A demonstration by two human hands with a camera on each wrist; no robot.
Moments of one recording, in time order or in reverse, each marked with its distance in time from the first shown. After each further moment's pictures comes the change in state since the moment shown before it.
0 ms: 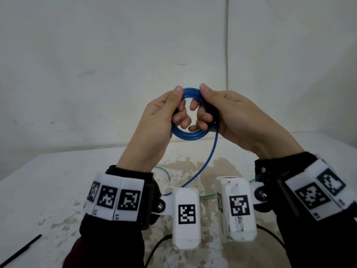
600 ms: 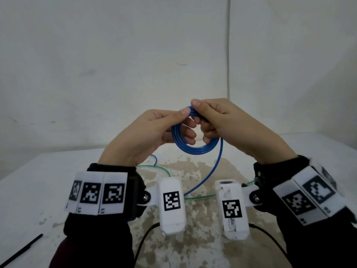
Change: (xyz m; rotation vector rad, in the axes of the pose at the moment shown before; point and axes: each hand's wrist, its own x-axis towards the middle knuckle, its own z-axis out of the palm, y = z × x) left_hand -0.006 0.009 -0.025 0.164 -0.200 -0.264; right_hand -0.002 0.005 0.007 -0.372 0.001 -0.007
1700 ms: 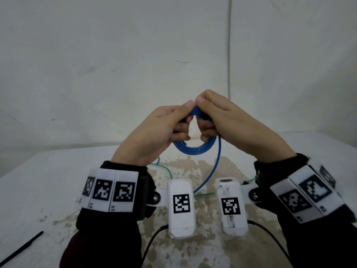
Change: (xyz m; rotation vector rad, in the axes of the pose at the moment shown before) left_hand 0.006 0.000 0.016 -0.059 0.083 0.015; right_hand 0.004 0.004 0.006 0.087 0.051 0.029
